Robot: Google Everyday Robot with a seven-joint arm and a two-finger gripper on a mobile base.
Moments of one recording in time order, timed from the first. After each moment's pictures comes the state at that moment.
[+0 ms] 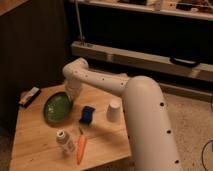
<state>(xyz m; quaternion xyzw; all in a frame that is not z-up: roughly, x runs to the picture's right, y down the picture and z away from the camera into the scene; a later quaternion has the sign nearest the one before) -0.187 0.052 0.918 -0.08 -0.30 -0.77 0.55</state>
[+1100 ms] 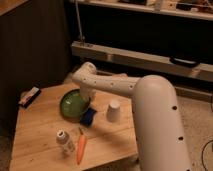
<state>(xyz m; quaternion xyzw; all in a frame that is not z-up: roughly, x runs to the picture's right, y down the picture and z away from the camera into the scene) -0.105 0.080 0.887 -0.15 -0.23 -0.79 0.55</state>
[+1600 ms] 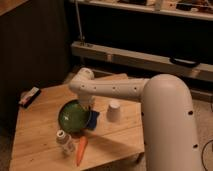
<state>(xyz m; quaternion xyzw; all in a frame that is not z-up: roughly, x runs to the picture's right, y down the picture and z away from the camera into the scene) -0.101 0.113 0.844 -0.15 -0.25 -0.83 0.48</state>
